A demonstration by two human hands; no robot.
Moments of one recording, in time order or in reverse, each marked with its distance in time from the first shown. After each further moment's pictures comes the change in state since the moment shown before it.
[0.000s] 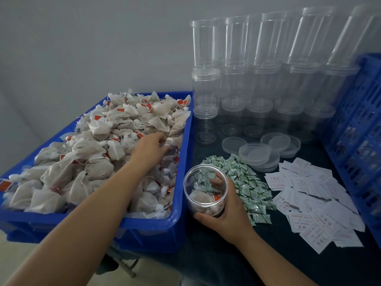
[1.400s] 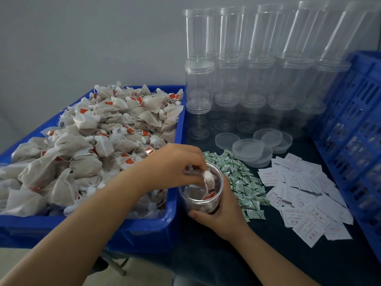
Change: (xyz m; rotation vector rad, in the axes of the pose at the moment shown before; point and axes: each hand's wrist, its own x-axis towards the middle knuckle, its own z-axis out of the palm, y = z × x) left_hand -0.054 0.061 -0.022 -0.086 -0.269 0.879; right_hand 0.002 0.002 0.001 0.030 0.010 -0.007
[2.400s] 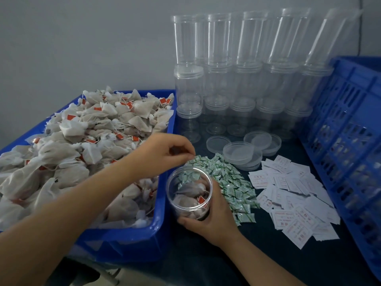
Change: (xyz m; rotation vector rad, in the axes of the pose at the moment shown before) left_hand 0.016 -0.008 -0.016 -0.266 0.040 -0.263; right_hand -0.004 -0.007 -0.003 -0.060 -0.003 0.071
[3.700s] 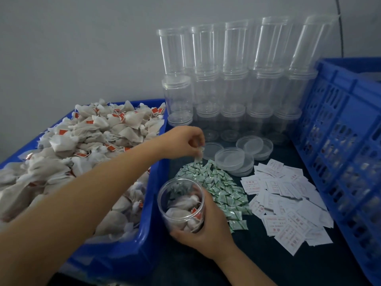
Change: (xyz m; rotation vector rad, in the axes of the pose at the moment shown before) left_hand 0.095 -0.007 0.020 0.166 -0.192 -0.180; right_hand -0.005 -0.003 -0.006 0.045 0.024 -0.044
